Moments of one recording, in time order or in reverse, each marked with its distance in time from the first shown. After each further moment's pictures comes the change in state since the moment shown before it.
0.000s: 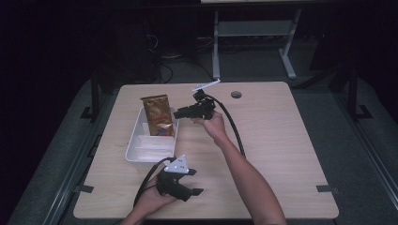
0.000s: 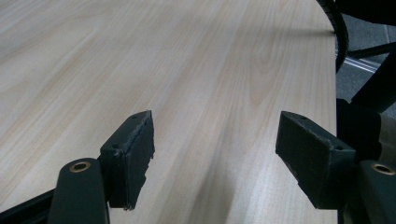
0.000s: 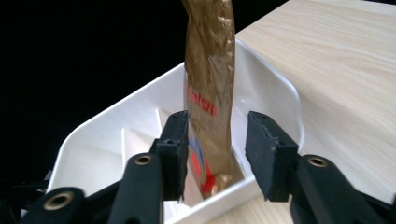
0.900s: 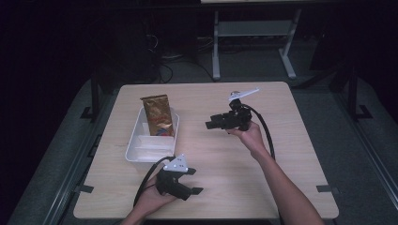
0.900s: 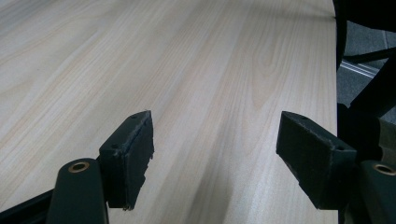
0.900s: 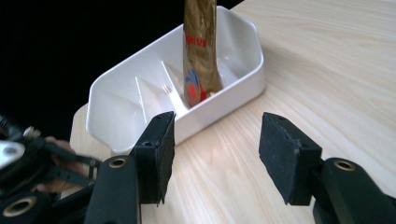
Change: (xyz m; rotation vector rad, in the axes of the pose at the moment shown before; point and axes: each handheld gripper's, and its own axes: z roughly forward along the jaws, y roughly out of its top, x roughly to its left) left arm 0.001 0.000 0.000 -0.008 -0.001 -0.012; right arm 0.009 -0.056 -0.103 -0.005 -0.051 0.005
